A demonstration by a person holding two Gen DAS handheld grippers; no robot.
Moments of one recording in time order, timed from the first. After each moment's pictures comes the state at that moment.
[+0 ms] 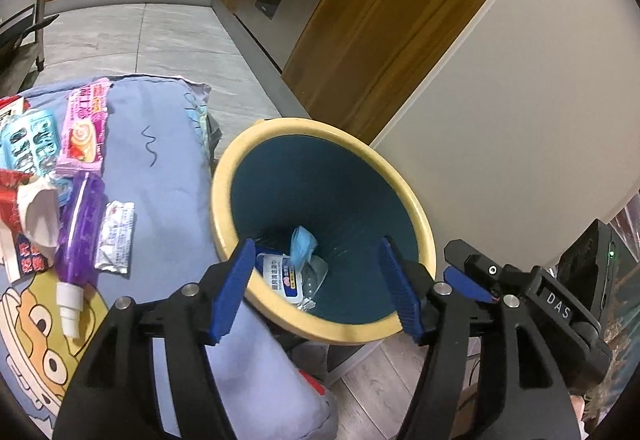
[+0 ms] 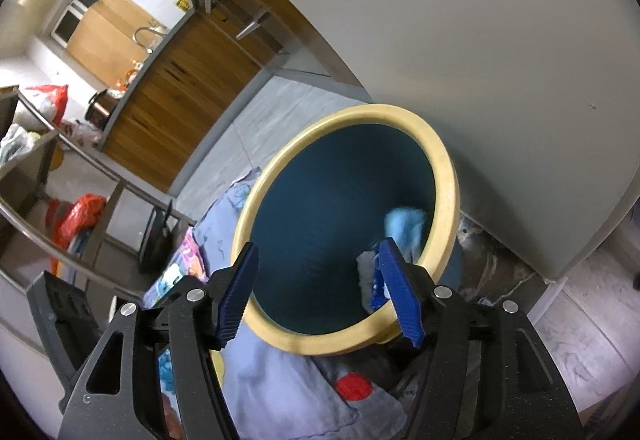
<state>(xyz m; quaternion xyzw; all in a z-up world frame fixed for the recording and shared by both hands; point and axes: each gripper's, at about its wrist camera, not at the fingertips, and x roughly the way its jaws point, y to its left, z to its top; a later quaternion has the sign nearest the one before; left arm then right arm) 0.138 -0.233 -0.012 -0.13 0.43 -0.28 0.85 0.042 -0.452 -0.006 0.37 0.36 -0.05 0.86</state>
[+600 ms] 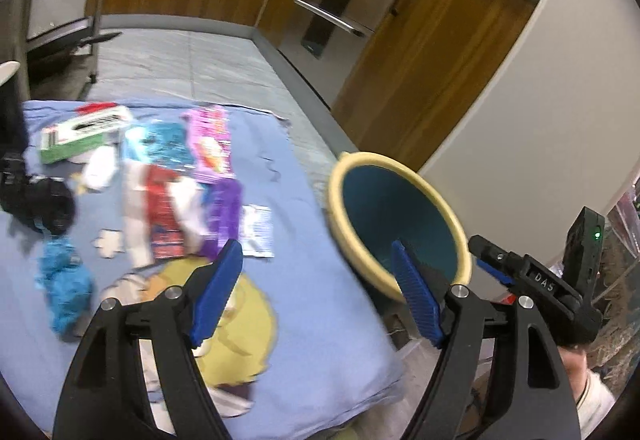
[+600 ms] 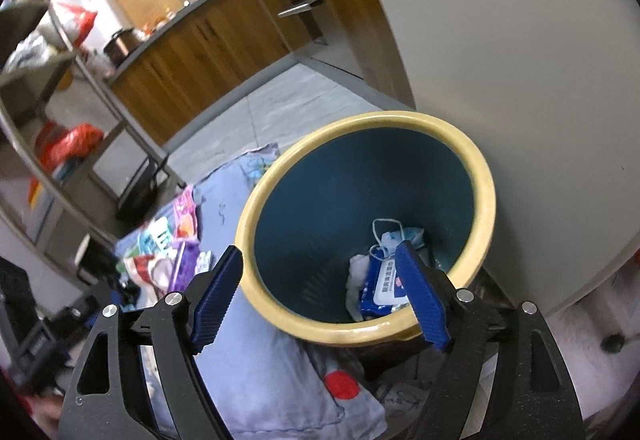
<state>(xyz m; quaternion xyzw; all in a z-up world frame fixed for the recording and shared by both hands) 0.103 -0.112 0.005 -0.13 0.38 -0.22 0.89 0.056 -0.397 0.008 0.23 0.37 -0.02 0.90</state>
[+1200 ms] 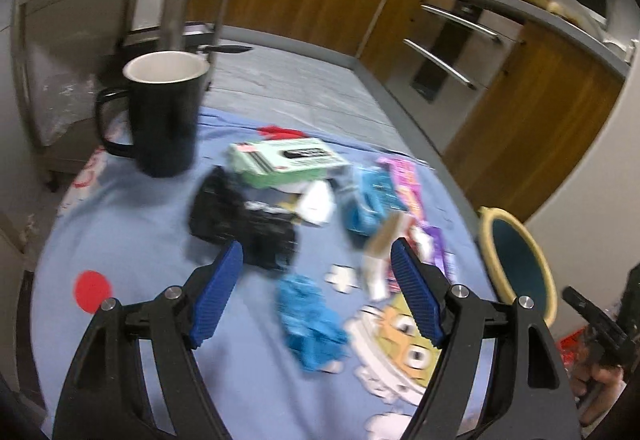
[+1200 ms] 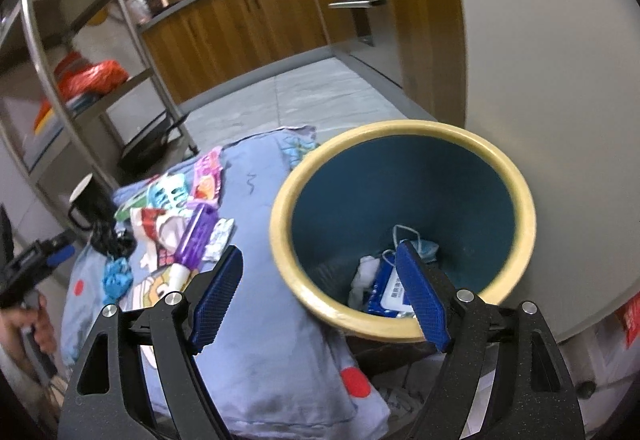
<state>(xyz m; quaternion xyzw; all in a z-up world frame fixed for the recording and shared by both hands) 0.121 0.065 -0.005 -0.15 0.37 -0.07 0.91 0.063 -0.341 0.014 0.13 0.38 0.02 0.92</state>
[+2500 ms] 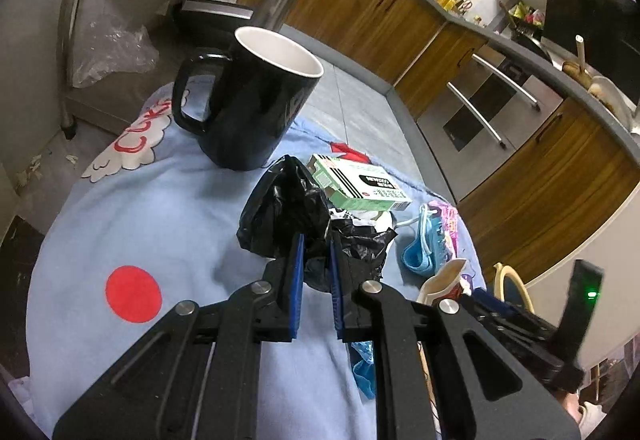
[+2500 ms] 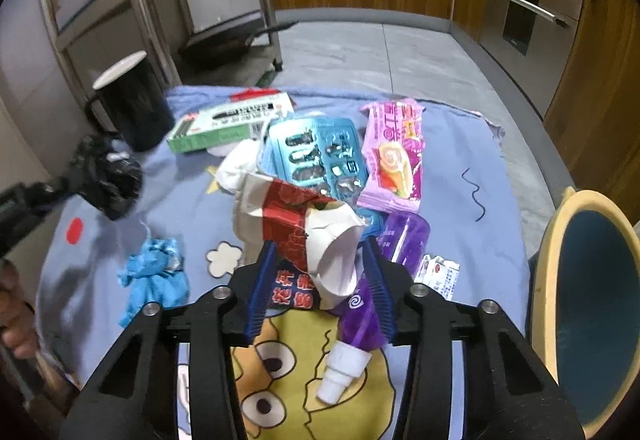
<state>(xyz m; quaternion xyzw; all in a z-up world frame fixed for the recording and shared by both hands) 0.124 0.136 -0.032 -0.27 0.35 -0.03 0.90 0.181 -0.128 -0.033 -0.04 0.46 0.15 0.87</state>
